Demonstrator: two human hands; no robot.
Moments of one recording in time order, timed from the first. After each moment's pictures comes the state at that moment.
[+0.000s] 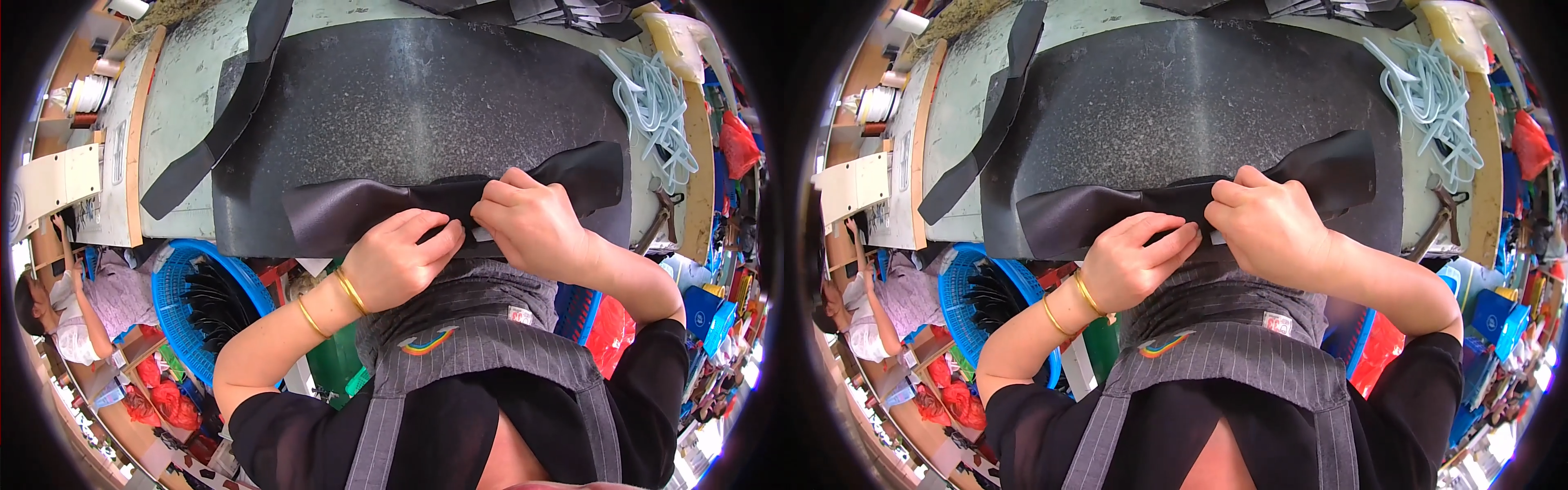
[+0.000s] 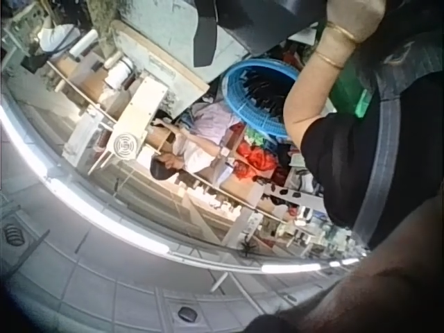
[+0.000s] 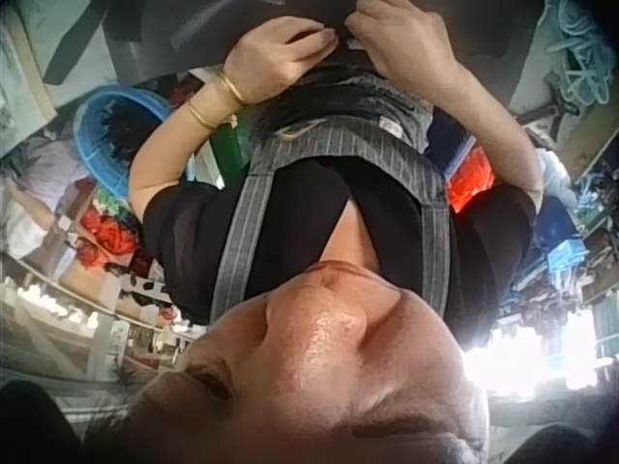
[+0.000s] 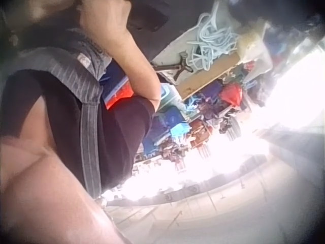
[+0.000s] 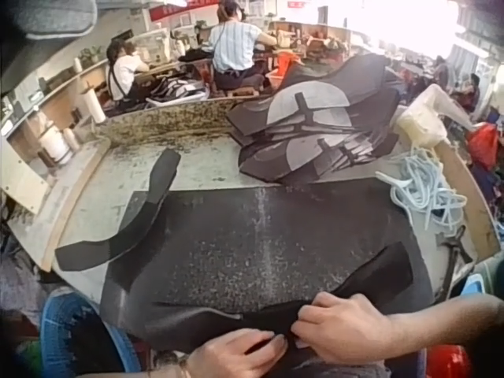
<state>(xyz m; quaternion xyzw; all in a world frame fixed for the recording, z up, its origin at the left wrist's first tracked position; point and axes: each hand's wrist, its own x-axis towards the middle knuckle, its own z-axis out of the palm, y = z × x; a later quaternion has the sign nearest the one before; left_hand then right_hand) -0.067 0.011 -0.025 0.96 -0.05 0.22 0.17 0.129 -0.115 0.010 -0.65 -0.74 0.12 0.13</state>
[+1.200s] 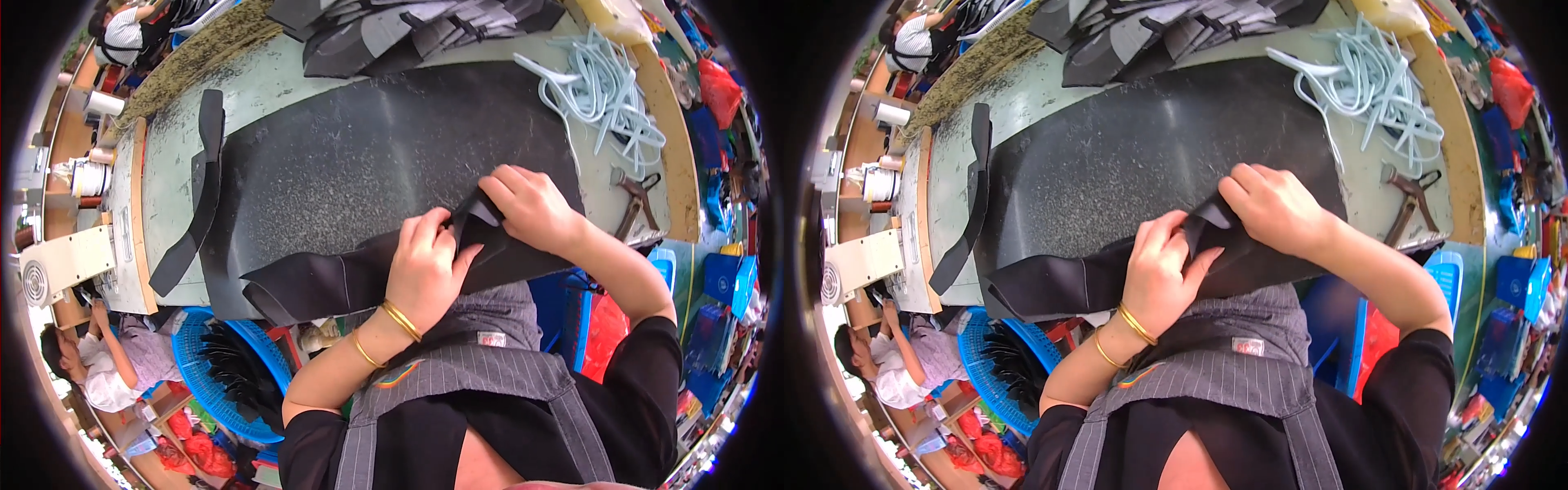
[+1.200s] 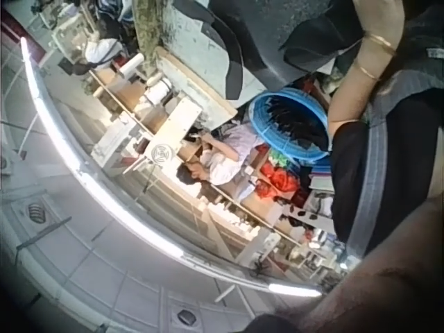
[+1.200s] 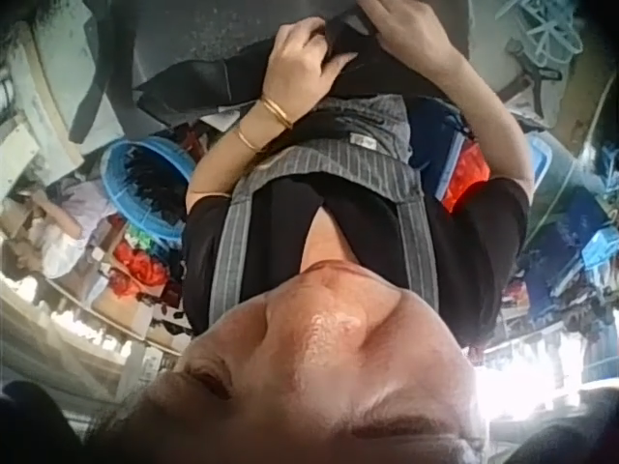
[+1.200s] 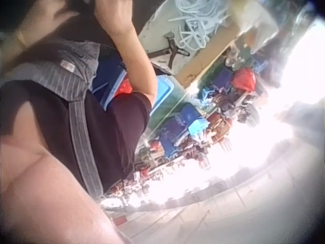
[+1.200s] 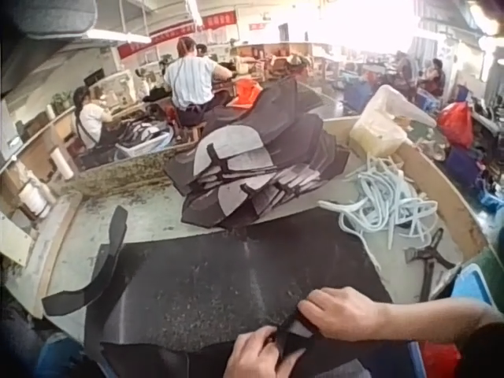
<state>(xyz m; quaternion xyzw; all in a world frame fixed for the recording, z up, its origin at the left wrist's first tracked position) 0.046 -0.061 -0.023 0.92 0.13 0.20 0.29 0.240 -0.172 -0.023 -0.69 -0.68 0.09 0.22</state>
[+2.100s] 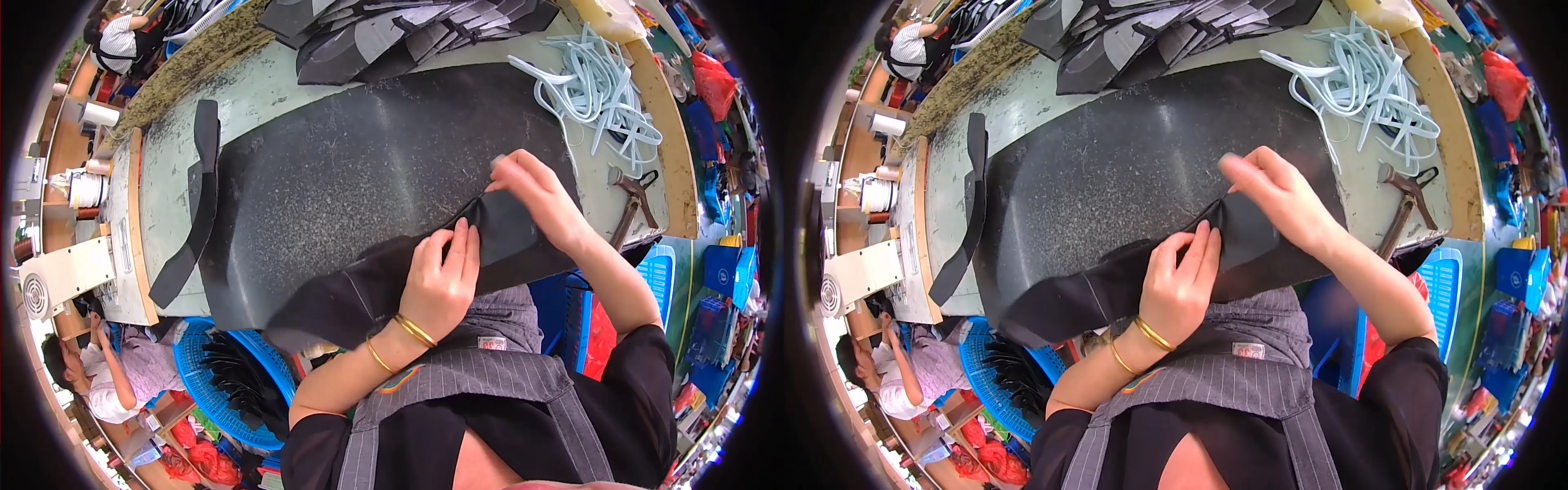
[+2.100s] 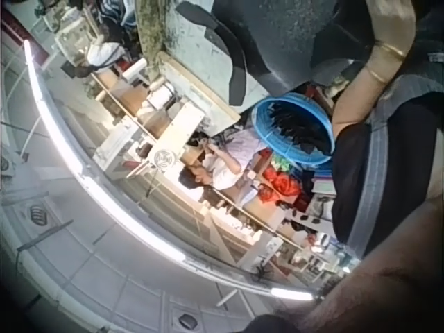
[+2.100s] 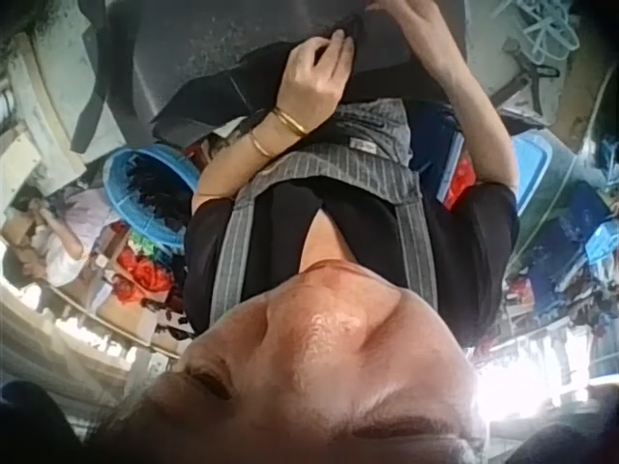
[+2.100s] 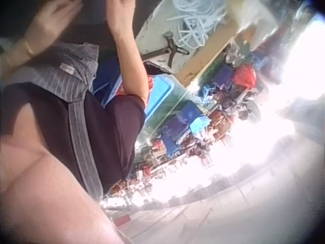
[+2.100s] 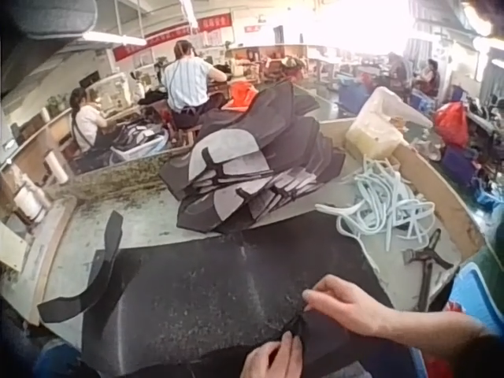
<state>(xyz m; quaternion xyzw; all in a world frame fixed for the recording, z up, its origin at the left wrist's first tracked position) 0.042 -0.073 -0.036 0.97 0.05 0.22 0.10 0.232 -0.166 -0.008 -0.72 -0.23 0.42 0.51</state>
